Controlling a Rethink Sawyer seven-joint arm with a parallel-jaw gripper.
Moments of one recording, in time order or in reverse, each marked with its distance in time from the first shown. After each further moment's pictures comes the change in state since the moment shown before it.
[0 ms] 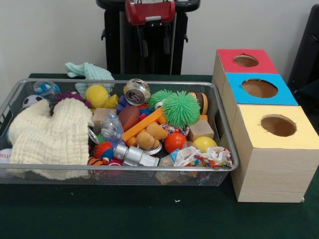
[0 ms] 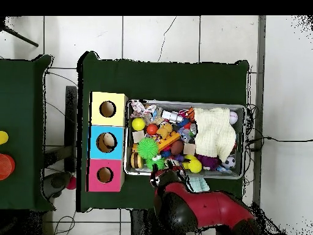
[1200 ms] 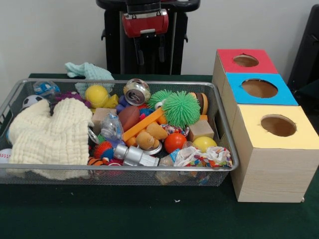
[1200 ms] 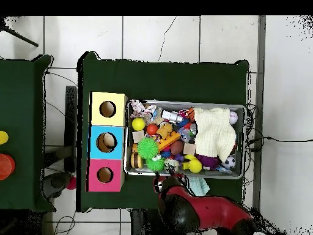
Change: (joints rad) arm 0.001 0.102 -0.074 -0.005 0.004 -0.007 0.000
